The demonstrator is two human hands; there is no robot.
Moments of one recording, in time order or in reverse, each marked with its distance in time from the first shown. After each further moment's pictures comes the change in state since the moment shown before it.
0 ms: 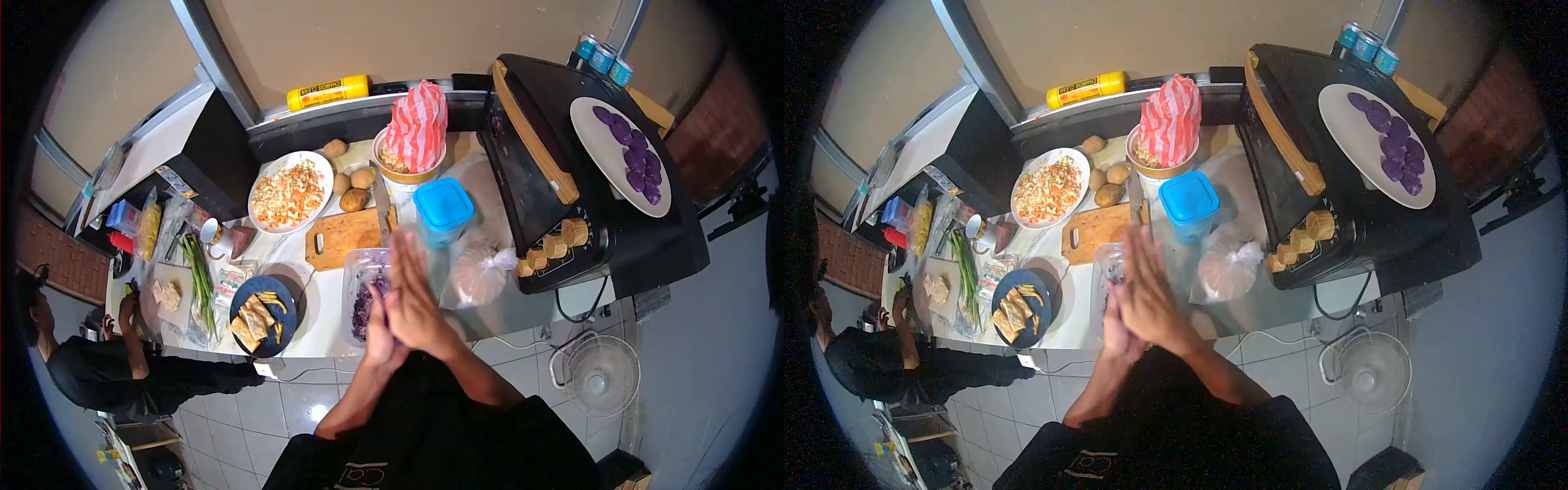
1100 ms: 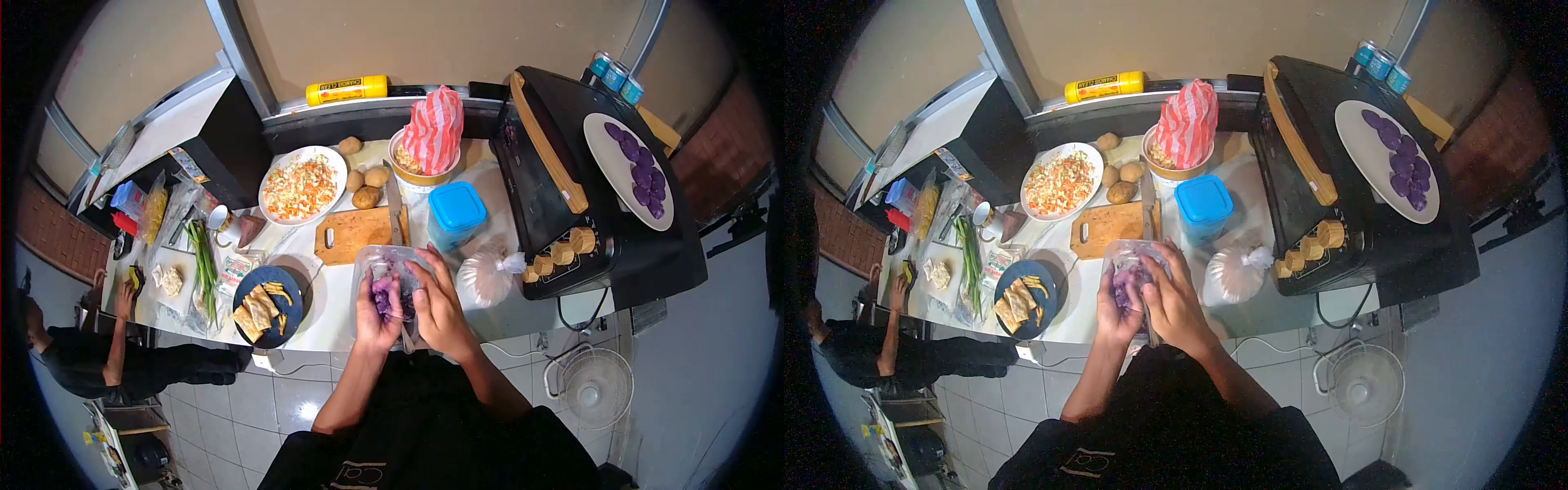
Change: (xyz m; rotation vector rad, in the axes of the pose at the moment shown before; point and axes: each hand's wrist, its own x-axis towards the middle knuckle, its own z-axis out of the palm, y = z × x) left_hand 0.033 0.014 -0.051 -0.605 0.198 -0.056; right_hand -0.015 -0.002 -0.021 0.029 0.039 0.023
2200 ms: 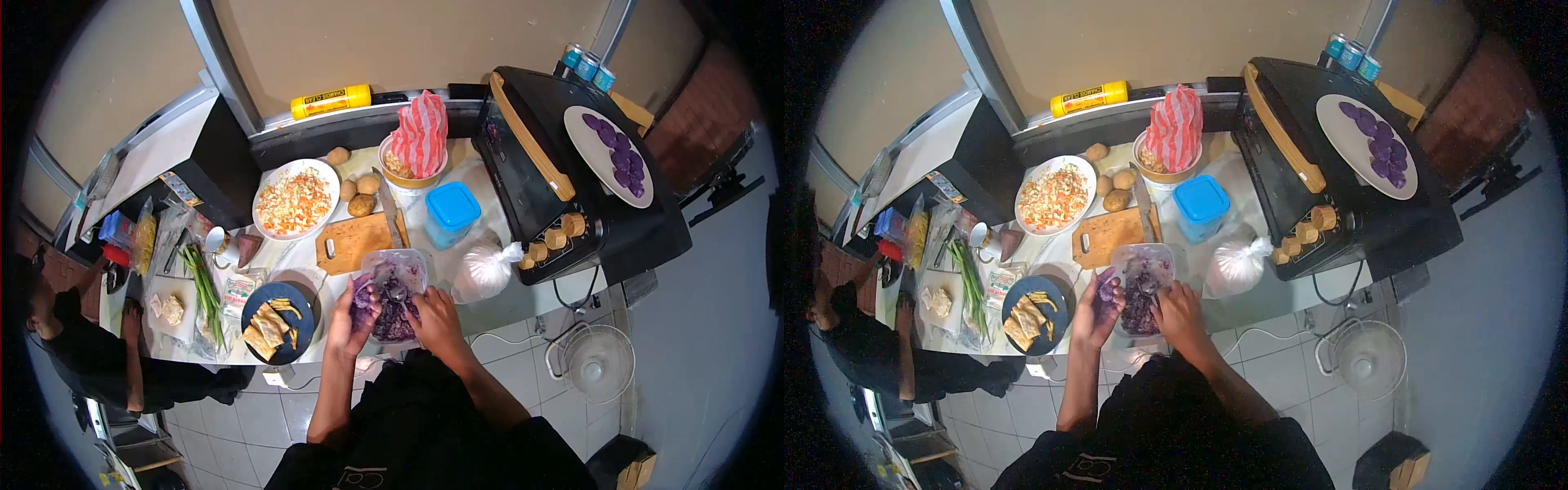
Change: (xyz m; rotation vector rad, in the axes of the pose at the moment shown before) left_hand -0.021 0.076 -0.003 0.479 -0.184 -0.037; right_hand -0.041 0.011 0.057 -0.518 -0.119 0.237
